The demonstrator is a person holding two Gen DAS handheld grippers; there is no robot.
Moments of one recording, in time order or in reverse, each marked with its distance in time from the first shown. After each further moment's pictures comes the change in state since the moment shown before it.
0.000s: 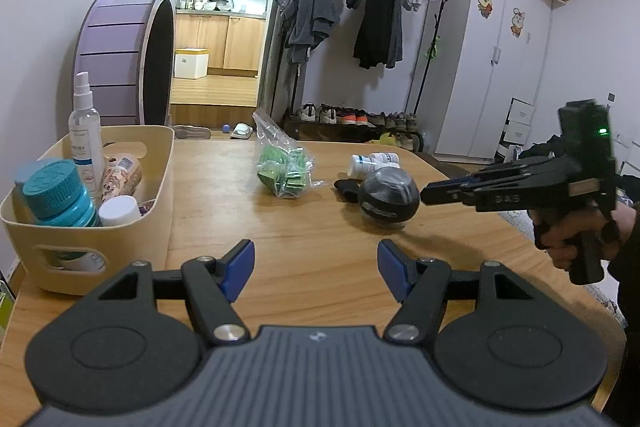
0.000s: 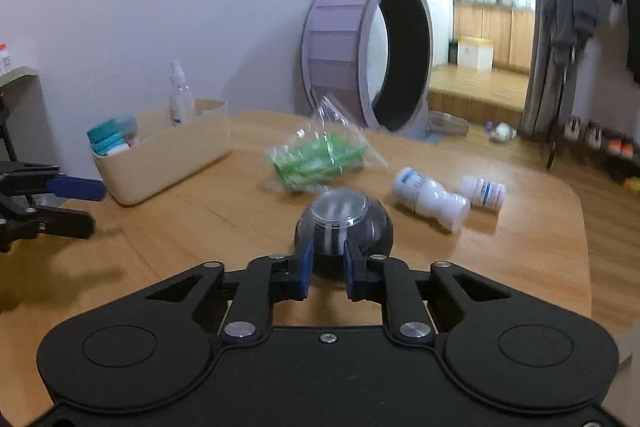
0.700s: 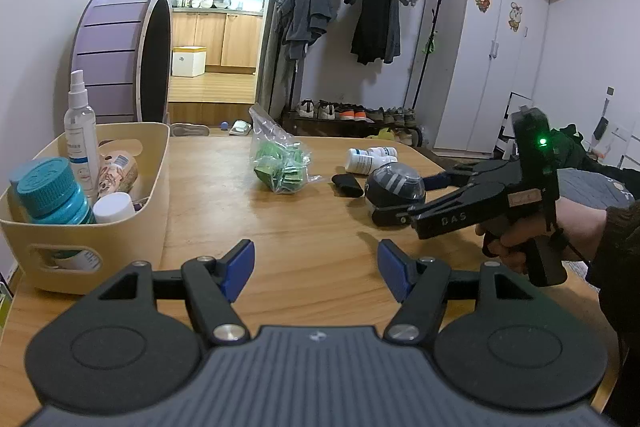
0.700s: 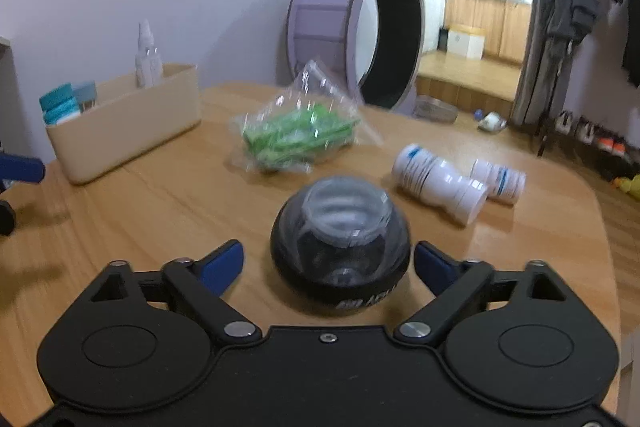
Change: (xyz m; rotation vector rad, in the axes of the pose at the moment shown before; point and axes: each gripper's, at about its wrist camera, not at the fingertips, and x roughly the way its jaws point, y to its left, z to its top) left arm 0.002 0.000 -0.002 0.011 0.010 -0.002; right arm 0.060 -0.005 -0.007 -0.002 0.098 -0.043
